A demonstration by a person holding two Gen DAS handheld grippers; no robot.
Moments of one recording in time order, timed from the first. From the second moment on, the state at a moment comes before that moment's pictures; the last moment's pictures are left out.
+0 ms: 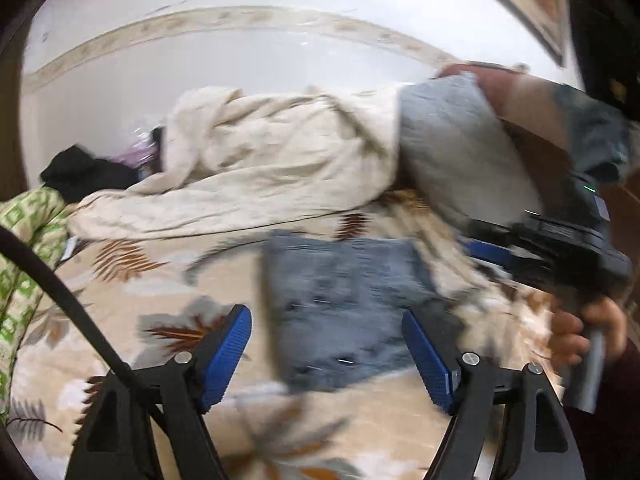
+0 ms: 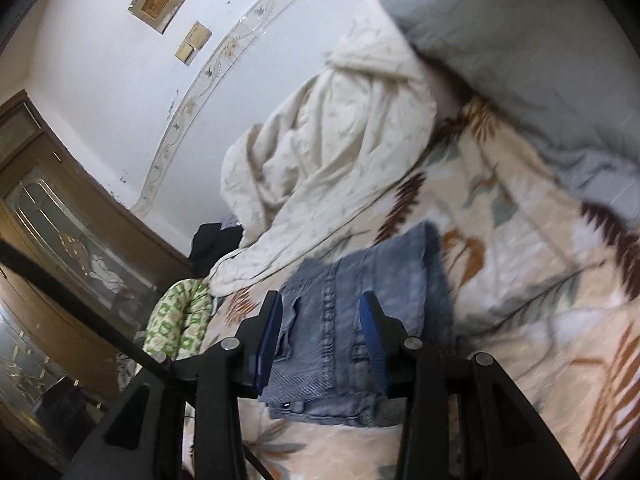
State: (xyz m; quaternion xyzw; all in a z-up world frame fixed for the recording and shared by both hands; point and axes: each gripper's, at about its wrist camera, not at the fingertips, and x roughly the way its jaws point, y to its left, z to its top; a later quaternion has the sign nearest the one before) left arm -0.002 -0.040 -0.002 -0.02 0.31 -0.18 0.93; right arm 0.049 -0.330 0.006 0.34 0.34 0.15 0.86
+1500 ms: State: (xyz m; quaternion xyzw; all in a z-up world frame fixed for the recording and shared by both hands) left arm 0.219 -0.091 -0.086 0.02 0.42 -0.07 0.91; right arm 0.068 -0.279 -0.082 0.16 0.53 0.22 0.80
